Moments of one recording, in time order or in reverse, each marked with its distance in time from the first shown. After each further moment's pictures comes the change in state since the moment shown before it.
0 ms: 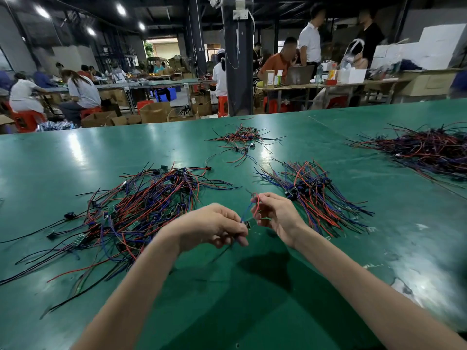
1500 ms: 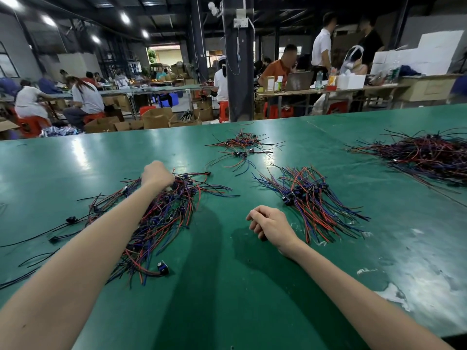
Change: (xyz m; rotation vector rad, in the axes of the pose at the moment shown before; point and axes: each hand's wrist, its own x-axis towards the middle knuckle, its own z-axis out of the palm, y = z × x) left_hand 0.067 -0.022 -0.159 0.590 1.021 -0.219; right_hand 0.013 0.027 -0.010 -0.544 0.034 -0.184
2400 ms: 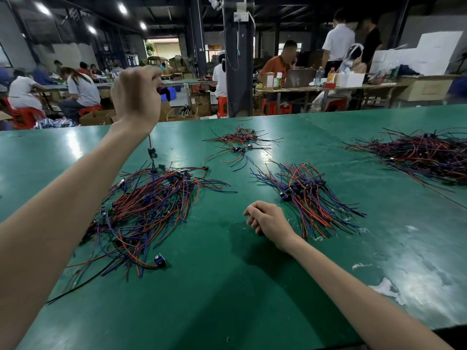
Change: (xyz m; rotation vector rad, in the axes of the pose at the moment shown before) left_hand -0.023 0.075 -0.114 -0.059 0.753 0.590; right_hand -0.006 -0.005 -0.001 -0.010 -0.025 -0.027
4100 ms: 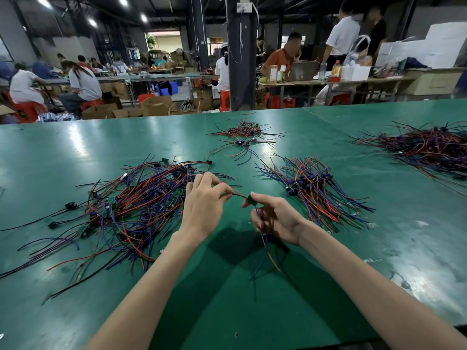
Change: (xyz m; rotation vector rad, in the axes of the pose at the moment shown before) left_hand -0.203 0.048 0.041 -0.194 -0.421 0.045; right_hand -0.009 -0.025 -0.009 0.447 -0.381 0.291
